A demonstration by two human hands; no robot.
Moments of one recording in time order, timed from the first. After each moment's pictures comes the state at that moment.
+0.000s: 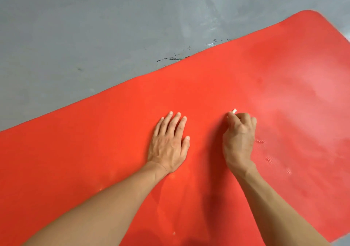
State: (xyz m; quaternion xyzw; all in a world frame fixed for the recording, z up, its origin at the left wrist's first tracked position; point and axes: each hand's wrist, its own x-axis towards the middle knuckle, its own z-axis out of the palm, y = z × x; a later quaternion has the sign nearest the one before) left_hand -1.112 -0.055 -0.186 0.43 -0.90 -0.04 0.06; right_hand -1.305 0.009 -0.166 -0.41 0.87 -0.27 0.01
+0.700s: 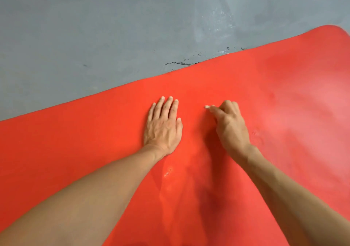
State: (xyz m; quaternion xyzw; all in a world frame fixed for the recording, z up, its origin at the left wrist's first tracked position) left_hand -1.129 -0.123 -0.188 0.53 -0.85 -0.03 0.06; right_hand -1.335 -0.061 -0.171 -0.67 0.71 -0.22 0.02
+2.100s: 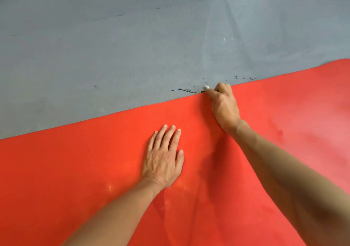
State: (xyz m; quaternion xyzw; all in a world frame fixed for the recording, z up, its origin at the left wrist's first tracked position) left_hand -1.131 -0.125 -0.182 0.54 -0.84 -0.04 0.03; right_hand -1.379 -0.233 -0.179 -0.69 0.68 -0.26 0.03
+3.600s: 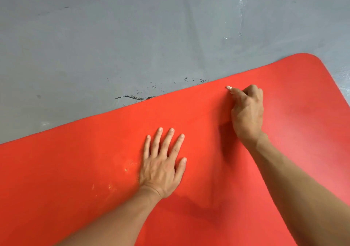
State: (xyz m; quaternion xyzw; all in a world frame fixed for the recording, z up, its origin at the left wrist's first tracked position) left_hand -1.292 -0.111 -0.176 0.51 -0.86 -0.05 -0.04; right_hand -1.570 -0.184 -0.177 -0.53 0.80 -0.27 0.05
